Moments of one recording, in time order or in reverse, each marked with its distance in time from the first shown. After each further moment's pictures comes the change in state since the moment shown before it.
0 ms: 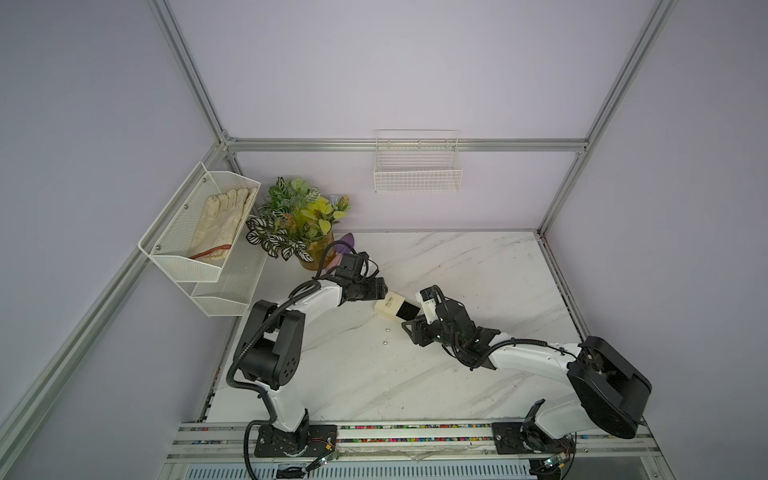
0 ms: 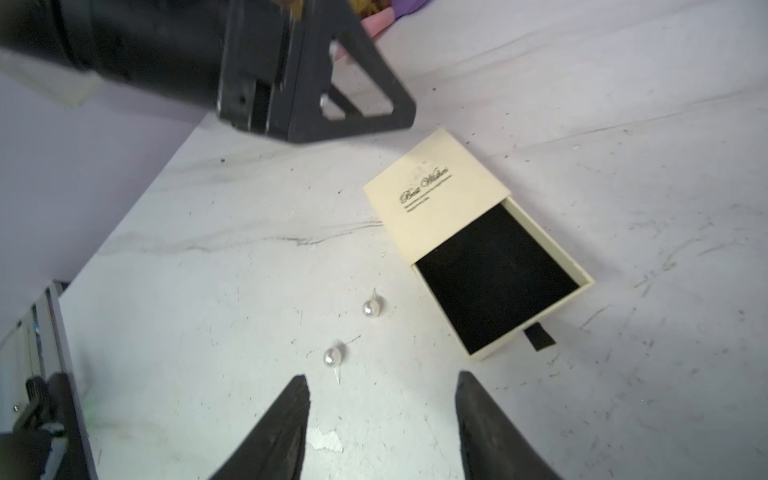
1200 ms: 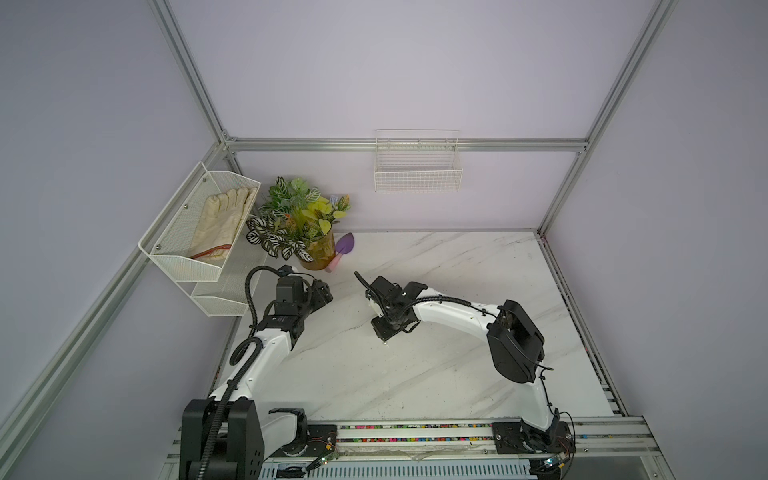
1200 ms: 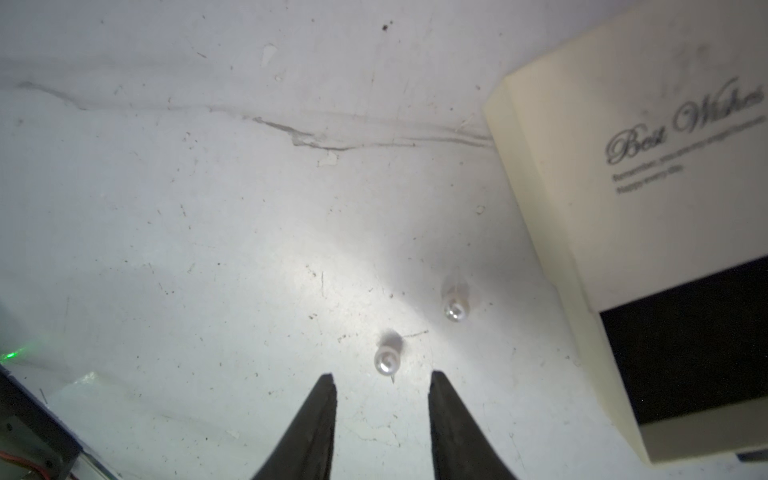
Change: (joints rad) left arm 0.343 -0.557 -0.469 0.137 -0.179 -0.211; right arm 0.113 0.614 1.025 -1.098 -0.018 -0.070
